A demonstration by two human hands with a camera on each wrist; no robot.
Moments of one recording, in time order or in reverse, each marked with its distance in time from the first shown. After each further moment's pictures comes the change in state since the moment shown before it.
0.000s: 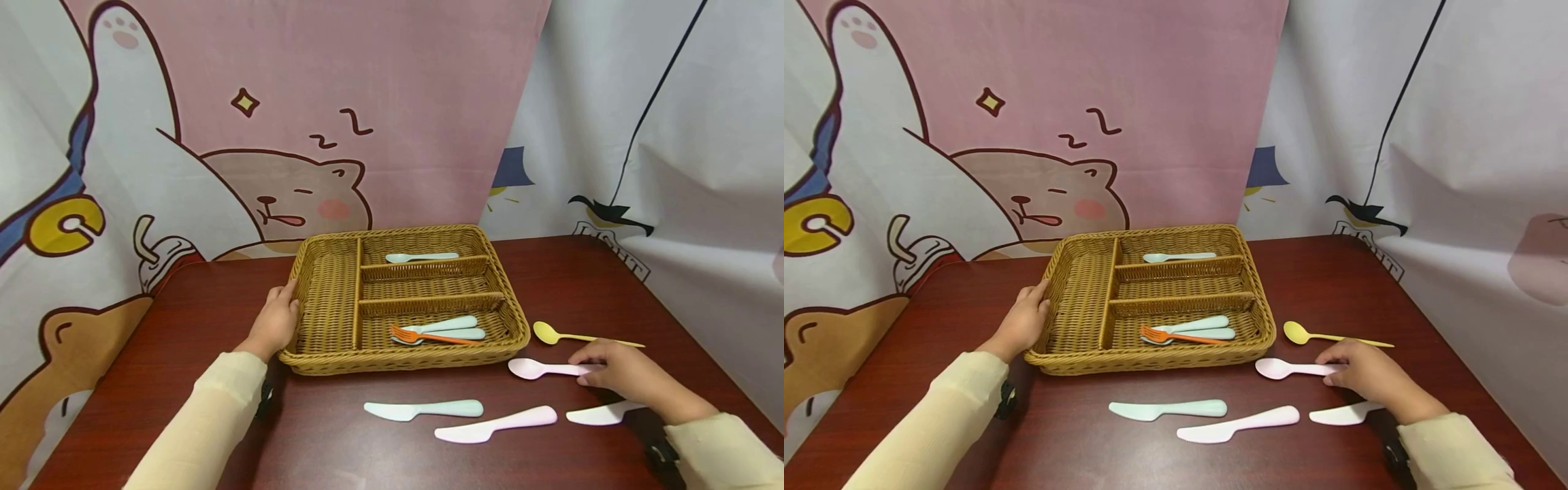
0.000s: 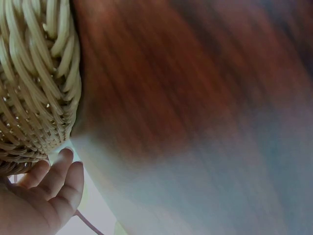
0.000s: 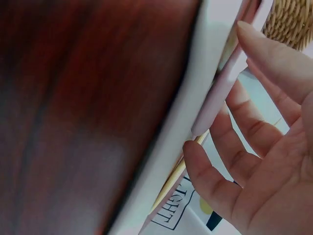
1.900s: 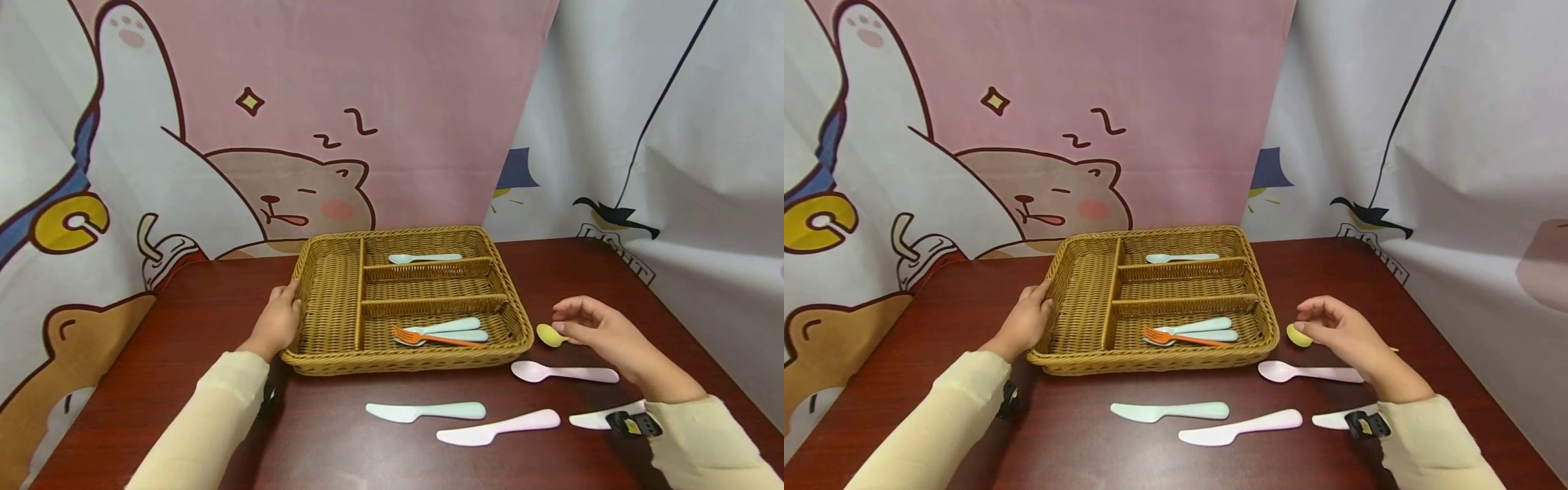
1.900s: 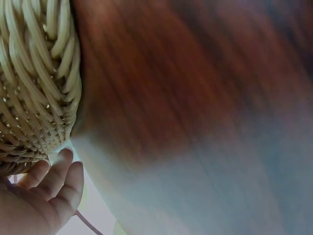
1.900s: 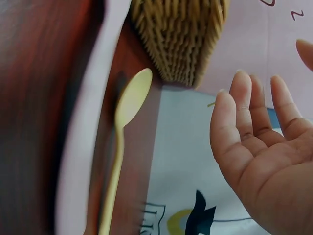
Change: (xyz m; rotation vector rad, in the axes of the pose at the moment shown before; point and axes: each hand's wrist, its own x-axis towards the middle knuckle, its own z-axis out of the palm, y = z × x) left_hand 0.001 0.001 0.001 0.000 0.005 -0.022; right_hand 0.027 -0.048 -0.025 0.570 0.098 0.064
